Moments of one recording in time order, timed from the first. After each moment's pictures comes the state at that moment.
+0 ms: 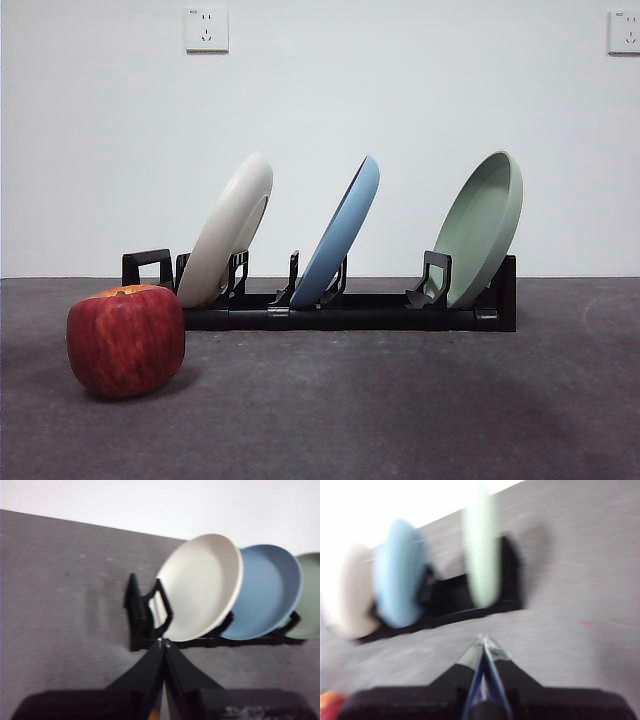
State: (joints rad) left arm -0.09 0.56 0.50 -0.22 0.21 -0.23; right arm 0.12 0.53 0.47 -0.30 -0.23 0.37
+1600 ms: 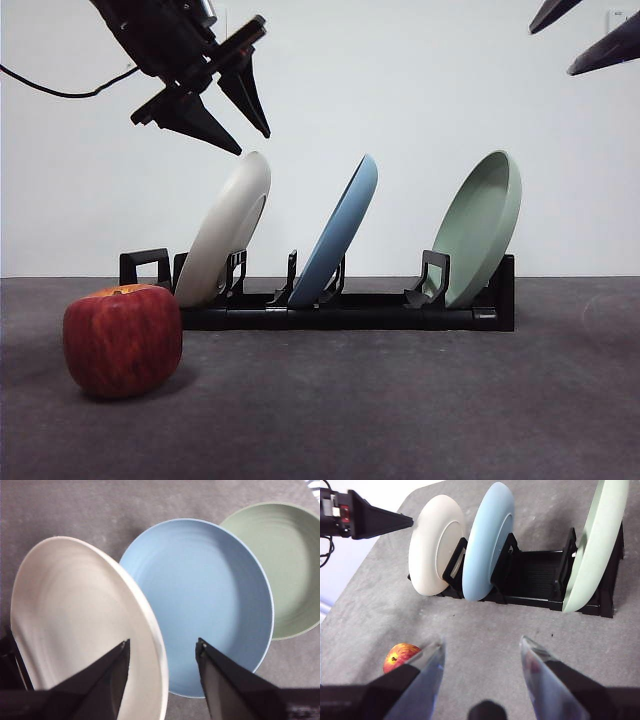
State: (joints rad) left arm -0.32 1.80 1.65 -0.60 0.34 -0.19; right arm 0.12 0.97 0.91 -0.50 -0.55 0.19
